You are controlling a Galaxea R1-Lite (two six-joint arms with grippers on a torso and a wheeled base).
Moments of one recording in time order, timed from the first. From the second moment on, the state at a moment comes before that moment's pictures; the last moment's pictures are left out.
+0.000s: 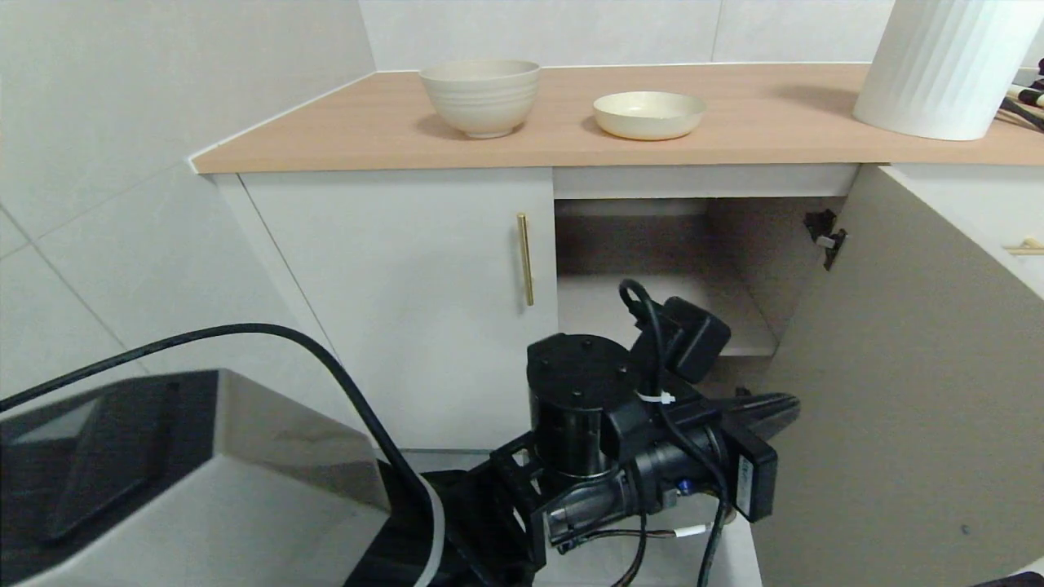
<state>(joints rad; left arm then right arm) -0.96 2.11 -1.02 -1.12 -0.24 -0.25 0.86 0.91 -0.20 -0.83 0.61 0.37</state>
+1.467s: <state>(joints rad) -0.23 1.15 -0.66 -0.37 -0.23 -0.22 0.58 1.58 -0.81 -0.42 0.05 0.20</state>
